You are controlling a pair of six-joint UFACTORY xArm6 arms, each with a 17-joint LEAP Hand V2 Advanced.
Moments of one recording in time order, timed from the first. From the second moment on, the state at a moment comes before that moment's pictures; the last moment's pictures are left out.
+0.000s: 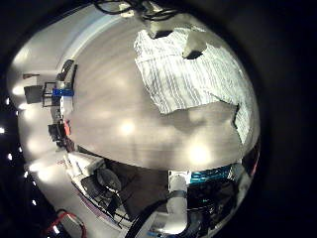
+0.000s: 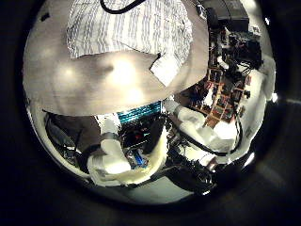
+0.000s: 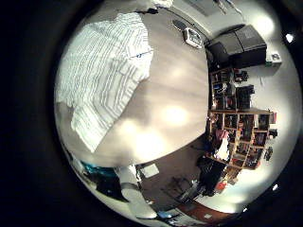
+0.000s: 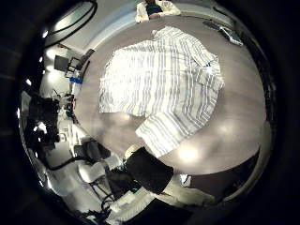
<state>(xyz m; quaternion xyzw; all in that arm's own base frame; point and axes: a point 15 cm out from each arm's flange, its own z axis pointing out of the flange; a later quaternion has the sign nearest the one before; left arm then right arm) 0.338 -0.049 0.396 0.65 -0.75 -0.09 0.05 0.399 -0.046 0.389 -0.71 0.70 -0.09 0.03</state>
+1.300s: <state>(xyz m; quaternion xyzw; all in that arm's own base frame) 0.394 0.014 0.211 0.57 -0.81 -0.14 0.05 0.342 -0.056 0.363 -0.70 0.72 -0.03 -0.02</state>
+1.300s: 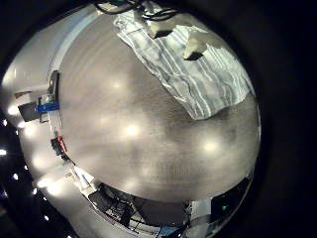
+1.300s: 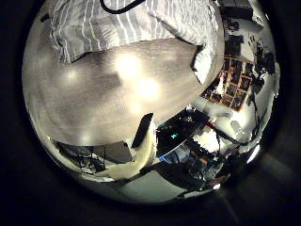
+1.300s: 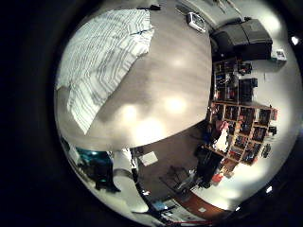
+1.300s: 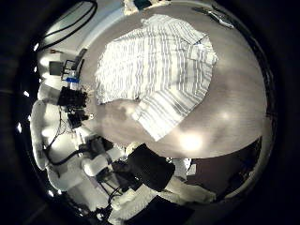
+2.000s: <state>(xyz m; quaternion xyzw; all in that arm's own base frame) 0.410 0.020 0.178 0.56 -0.79 -0.23 0.09 0.349 -0.057 0.345 -0.70 0.71 -0.01 -0.04</state>
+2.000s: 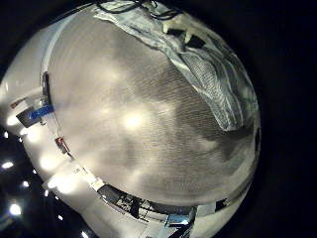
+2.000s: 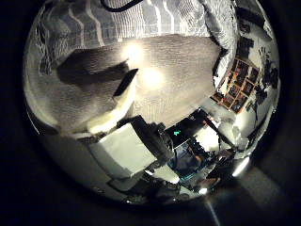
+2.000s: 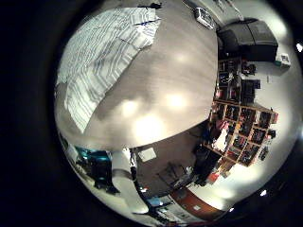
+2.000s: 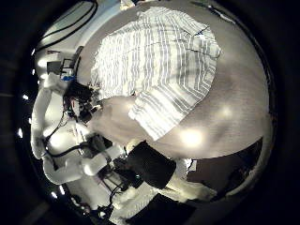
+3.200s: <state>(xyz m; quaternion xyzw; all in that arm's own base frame) 0.408 -0.007 0.264 0.55 -0.80 -0.20 0.09 0.321 -0.016 0.216 -0.76 0.63 0.11 -0.16</state>
